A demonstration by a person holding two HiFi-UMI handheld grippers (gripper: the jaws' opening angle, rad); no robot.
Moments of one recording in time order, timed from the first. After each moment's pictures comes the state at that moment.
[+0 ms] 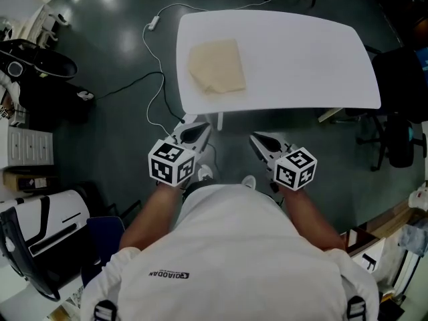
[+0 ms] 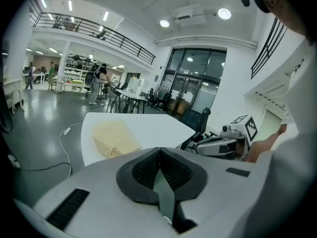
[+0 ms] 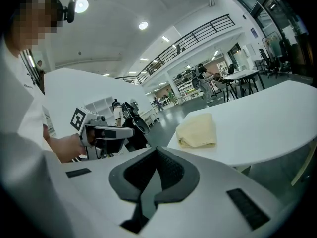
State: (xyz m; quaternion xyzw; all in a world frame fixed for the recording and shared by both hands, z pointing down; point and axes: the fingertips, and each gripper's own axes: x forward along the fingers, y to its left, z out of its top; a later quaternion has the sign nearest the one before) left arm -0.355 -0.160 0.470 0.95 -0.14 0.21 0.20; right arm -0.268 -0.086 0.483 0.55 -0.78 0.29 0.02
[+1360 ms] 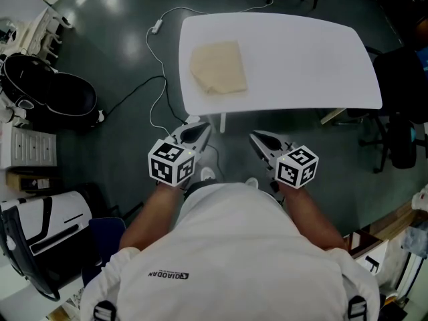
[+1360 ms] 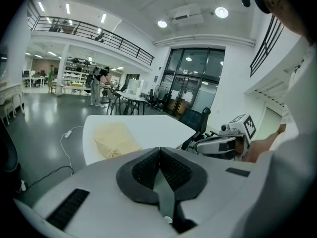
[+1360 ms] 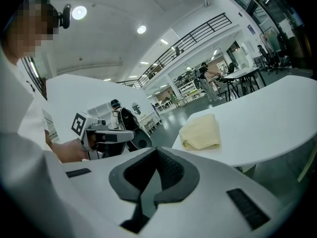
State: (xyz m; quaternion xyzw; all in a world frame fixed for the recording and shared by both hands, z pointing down) left arm -0.360 -0.155 0.460 0.95 -0.14 0.21 0.19; right arm -0.272 -0.084 0.473 0.54 -0.79 0.30 -0.01
